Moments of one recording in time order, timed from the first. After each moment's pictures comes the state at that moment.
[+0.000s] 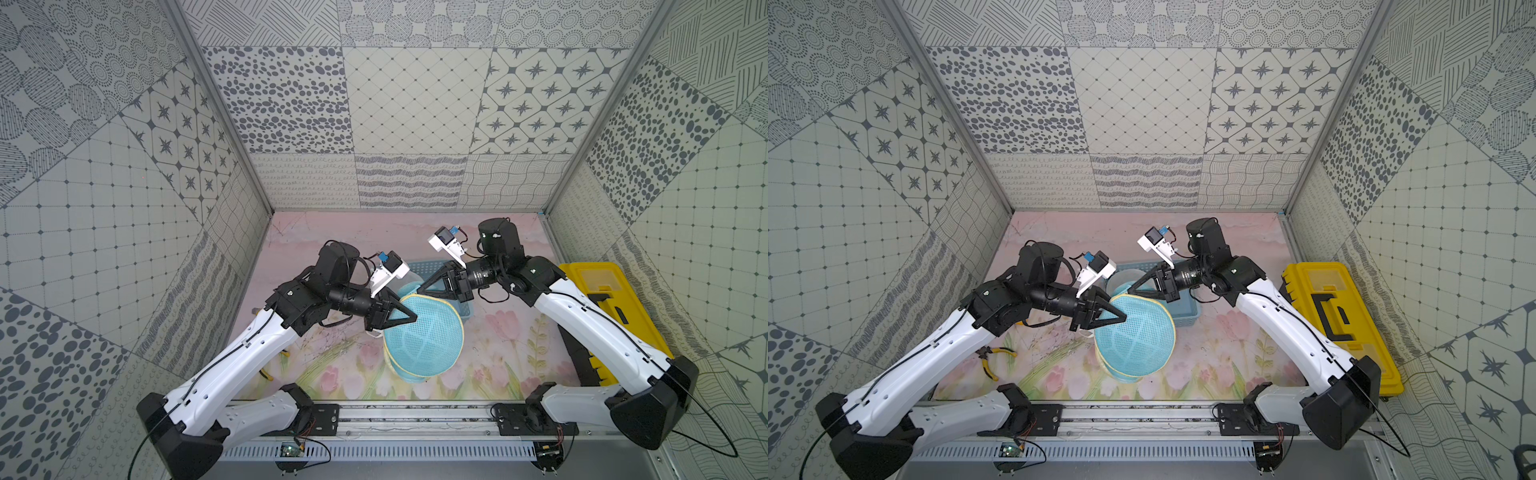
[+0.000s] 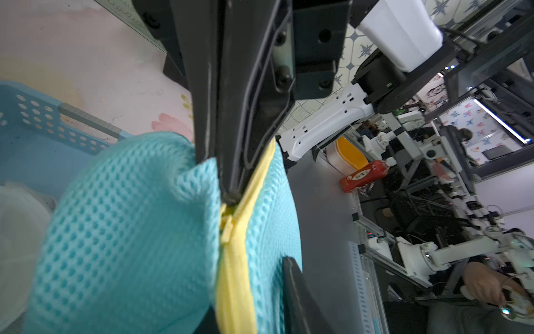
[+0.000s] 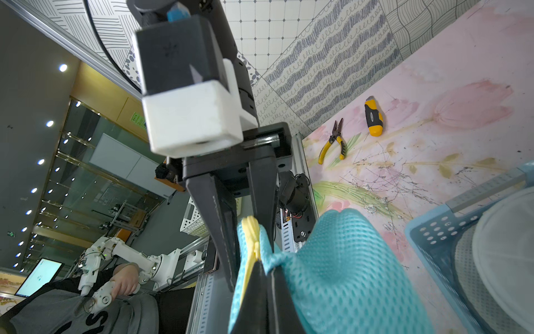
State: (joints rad) left arm -0.64 1.10 1.18 -0.69 0.88 -0.13; right arm 0.59 1.29 1.28 -0.52 -1.13 0.27
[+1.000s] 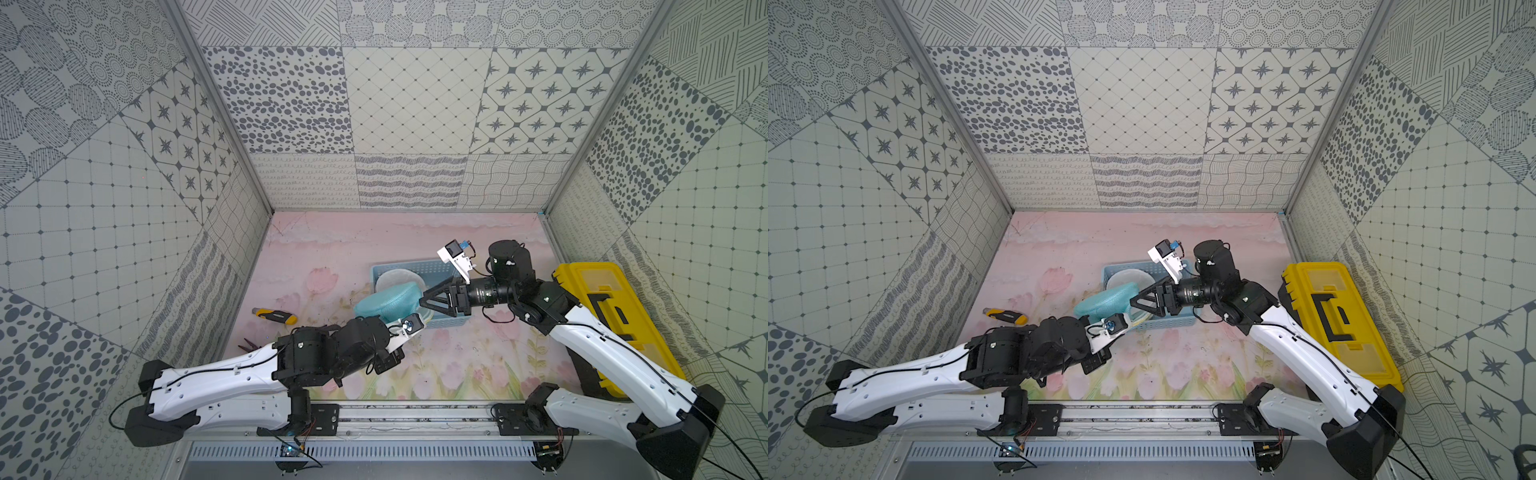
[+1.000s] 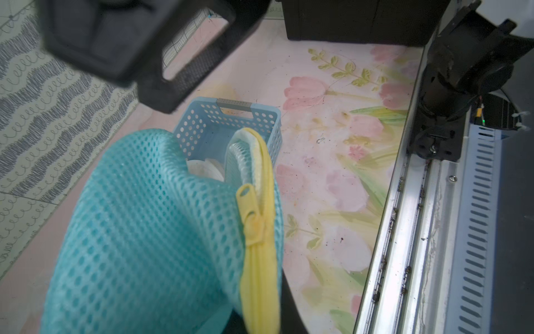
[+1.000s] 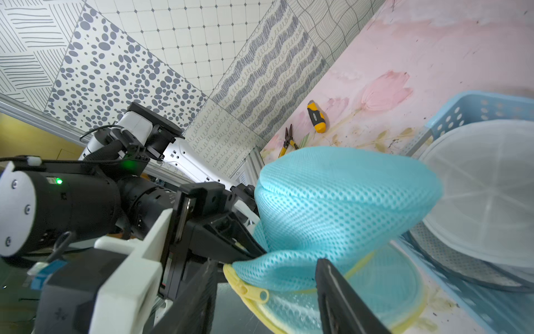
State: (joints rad) left arm -1.27 0.93 0.98 -0.66 -0.35 0.12; right arm 0.68 1.11 1.07 -0.42 -0.81 0.46
